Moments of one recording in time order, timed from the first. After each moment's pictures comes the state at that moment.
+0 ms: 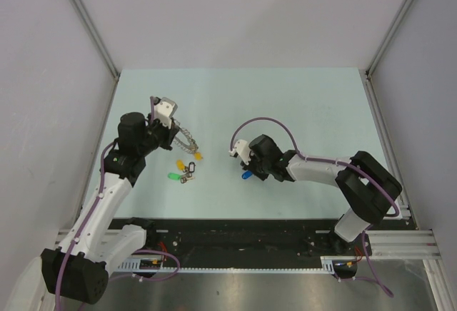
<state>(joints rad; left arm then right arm) -0.21 0.92 0.81 -0.30 0.27 0.19 0.82 1.62 0.83 -0.11 -0.03 -0.31</state>
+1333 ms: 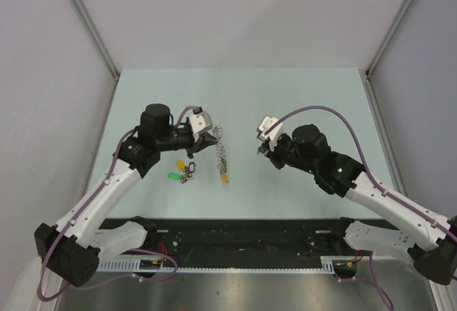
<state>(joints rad) -0.43 1.03 0.94 -0.37 0.67 0.42 0.84 1.01 0.92 -0.33 -0.05 -0.23</state>
